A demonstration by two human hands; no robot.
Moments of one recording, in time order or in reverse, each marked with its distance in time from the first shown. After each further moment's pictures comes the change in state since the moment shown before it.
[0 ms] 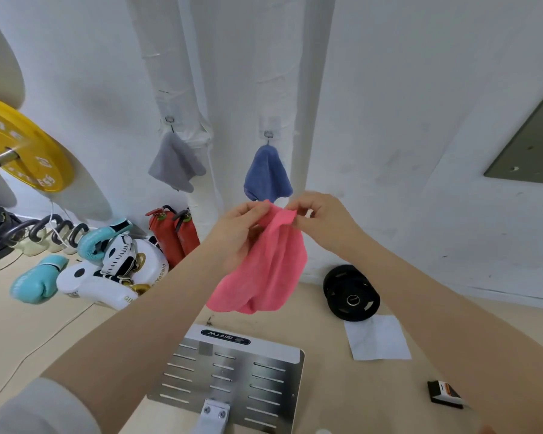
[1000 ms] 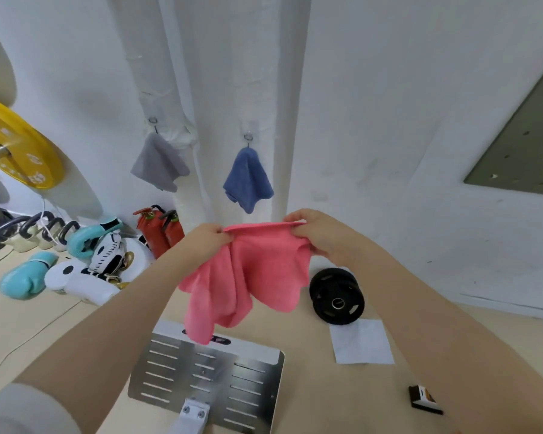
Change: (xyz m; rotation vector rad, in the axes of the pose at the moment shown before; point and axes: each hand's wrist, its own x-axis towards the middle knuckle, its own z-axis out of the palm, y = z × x) left_hand 0.003 -0.013 0.005 0.990 0.177 -0.080; right_hand -0.020 0.028 -0.051 0.227 -0.216 0.535
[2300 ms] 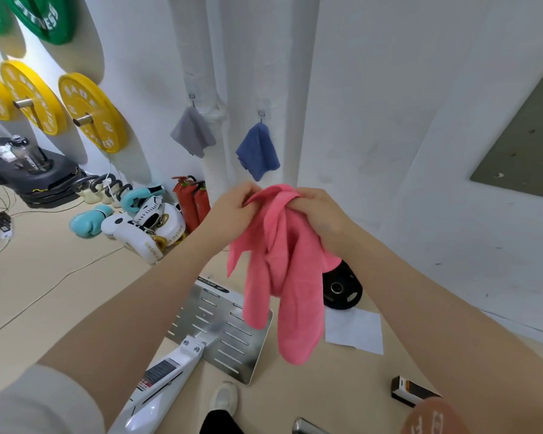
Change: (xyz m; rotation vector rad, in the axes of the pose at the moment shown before) left_hand -0.186 0.073 0.126 -0.178 0.299 0.331; right_hand -0.165 0.064 -0.045 0.259 -0.184 -0.404
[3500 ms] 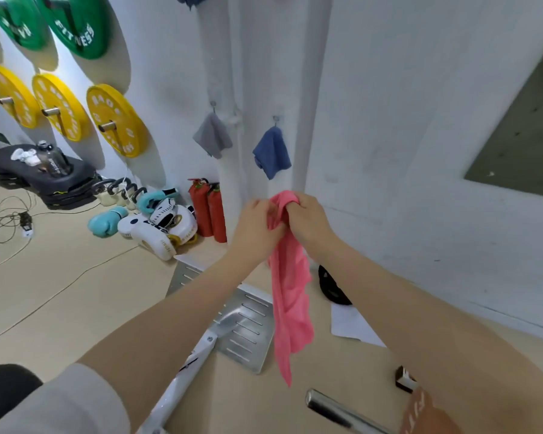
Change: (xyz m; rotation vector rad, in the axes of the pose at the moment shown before) left_hand -0.112 0.014 -0.003 0.208 0.149 0.099; right_hand -0.066 -0.005 0.094 -0.339 0.291 -0.075
